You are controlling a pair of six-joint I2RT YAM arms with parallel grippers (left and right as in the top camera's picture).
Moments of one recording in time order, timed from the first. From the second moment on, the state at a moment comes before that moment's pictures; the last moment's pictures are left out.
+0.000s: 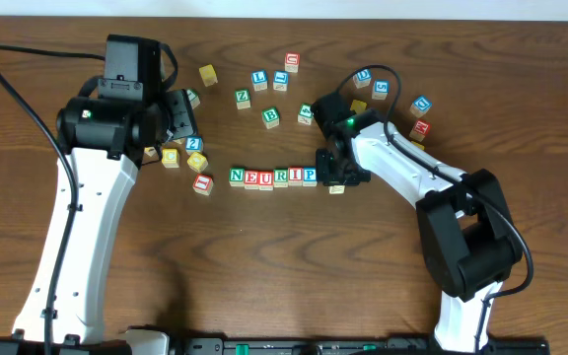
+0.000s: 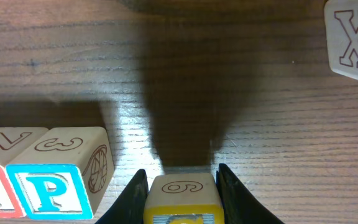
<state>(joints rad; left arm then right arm) -0.12 1.49 1.54 -1.07 -0.06 -0.34 0.49 2.03 1.41 -0.85 0.00 0.50</state>
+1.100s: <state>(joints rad) -0.12 1.49 1.54 -1.07 -0.06 -0.34 0.52 2.04 1.41 -0.81 0.01 0.56</state>
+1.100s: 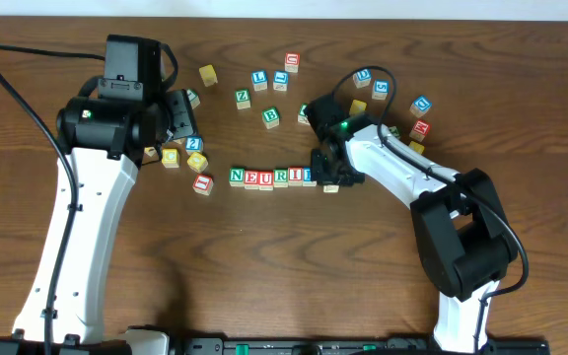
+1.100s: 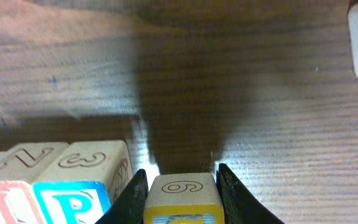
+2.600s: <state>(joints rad) -0.12 1.49 1.54 -1.07 -0.06 -0.34 0.52 2.04 1.41 -0.76 0.06 0.57</state>
